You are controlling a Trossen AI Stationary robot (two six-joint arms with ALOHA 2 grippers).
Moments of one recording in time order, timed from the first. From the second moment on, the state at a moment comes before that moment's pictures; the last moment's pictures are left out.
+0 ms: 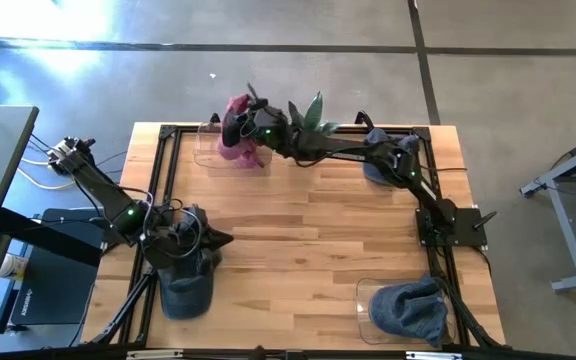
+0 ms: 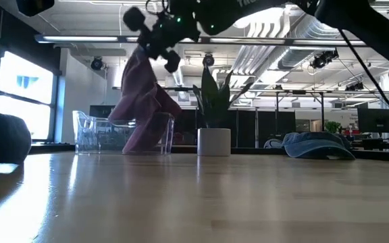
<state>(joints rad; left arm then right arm) -0.72 1.00 0.88 -0.51 -0.76 -1.03 -0.27 2.29 2.09 0.10 0.35 0.58</state>
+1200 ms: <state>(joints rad) -0.72 0.93 0.88 -0.89 -0.79 -1.52 -0.33 2.11 2.09 -0.41 -0.06 0.45</state>
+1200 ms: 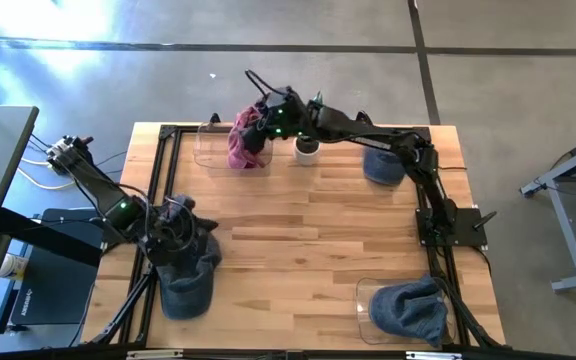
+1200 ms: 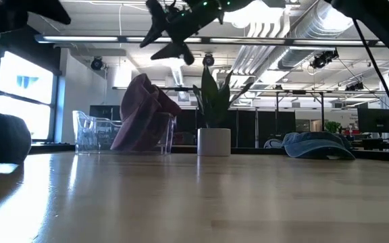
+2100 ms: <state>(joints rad) 0.11 0.82 0.89 -1.06 -0.57 -1.10 -0.06 1.99 1.85 -0.60 -0.18 0.36</state>
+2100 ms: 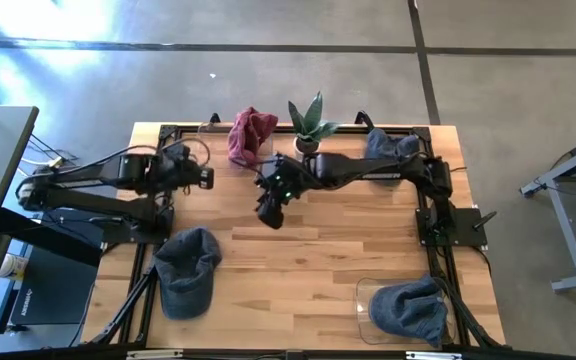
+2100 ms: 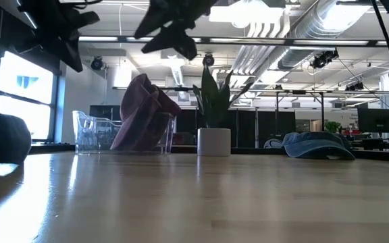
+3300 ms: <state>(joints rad) 0.52 1.20 0.91 -0.40 -0.14 -0.45 -0.07 1.17 0.97 -0.32 0.12 0.64</state>
